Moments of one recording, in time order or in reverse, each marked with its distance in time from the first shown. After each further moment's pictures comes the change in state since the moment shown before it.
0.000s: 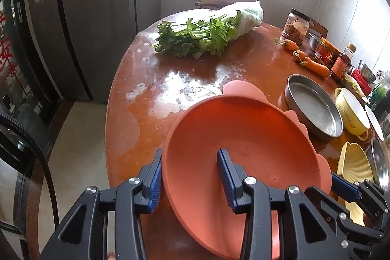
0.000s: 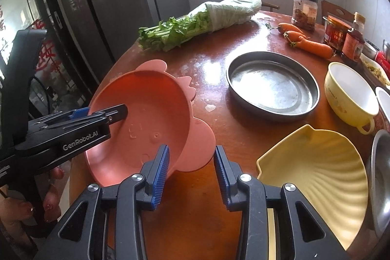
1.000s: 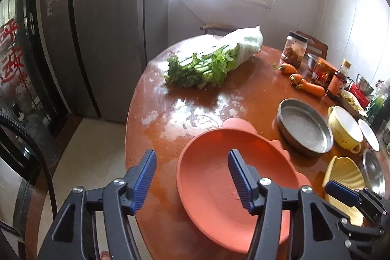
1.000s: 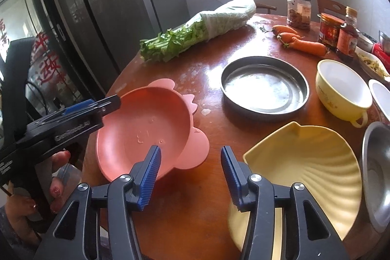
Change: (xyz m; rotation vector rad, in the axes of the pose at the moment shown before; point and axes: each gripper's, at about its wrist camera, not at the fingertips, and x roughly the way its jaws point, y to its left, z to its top) left arm -0.050 -0.003 0.001 -0.008 -0.148 0.036; right arm -0.028 -0.016 -0.003 0.051 -0.051 0.040
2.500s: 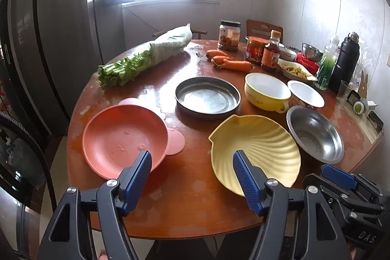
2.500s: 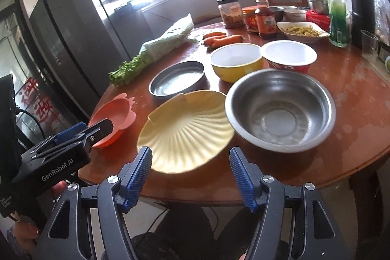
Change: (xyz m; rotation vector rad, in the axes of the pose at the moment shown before) left arm -0.076 -0.139 -0.062 0.172 -0.014 -0.125; right arm -0.126 -0.108 -0.080 0.217 -0.118 -0.054
